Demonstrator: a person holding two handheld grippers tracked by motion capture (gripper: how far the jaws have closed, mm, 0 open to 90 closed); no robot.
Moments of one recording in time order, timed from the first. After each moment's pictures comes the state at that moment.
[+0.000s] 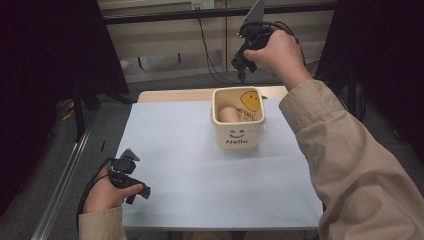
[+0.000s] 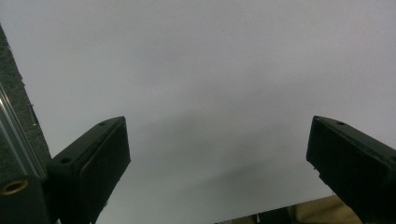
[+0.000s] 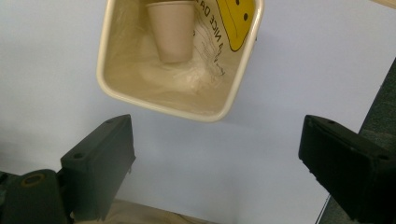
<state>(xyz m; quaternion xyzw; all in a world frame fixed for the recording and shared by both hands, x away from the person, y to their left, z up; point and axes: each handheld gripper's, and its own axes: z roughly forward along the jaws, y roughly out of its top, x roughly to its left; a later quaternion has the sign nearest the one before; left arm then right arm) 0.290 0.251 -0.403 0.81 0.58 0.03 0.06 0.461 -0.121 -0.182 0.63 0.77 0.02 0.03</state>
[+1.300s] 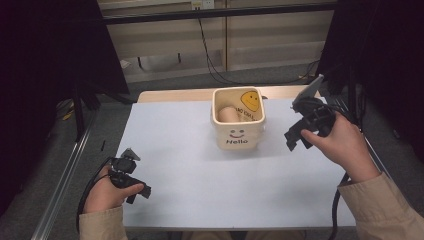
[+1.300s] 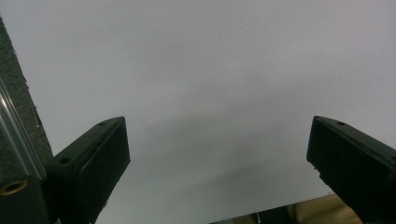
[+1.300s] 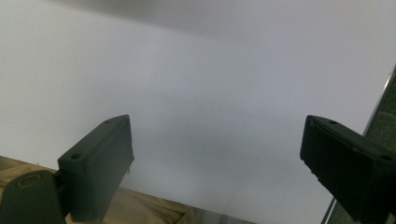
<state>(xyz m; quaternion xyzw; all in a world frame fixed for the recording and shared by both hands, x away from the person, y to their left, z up) 0.289 0.250 -0.398 0.82 0.57 0.03 0.06 0.324 -0.228 -0.301 0.63 0.77 0.03 0.03</state>
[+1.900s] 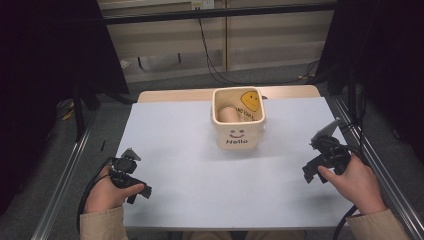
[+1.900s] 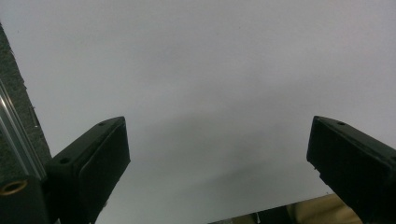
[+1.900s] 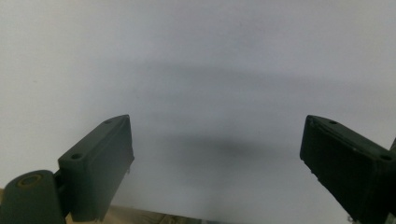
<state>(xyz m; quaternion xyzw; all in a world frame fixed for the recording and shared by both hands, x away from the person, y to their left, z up) 0.289 0.249 -0.399 0.82 0.57 0.03 0.06 0.280 -0.280 -0.395 0.67 0.74 -0.01 0.00</state>
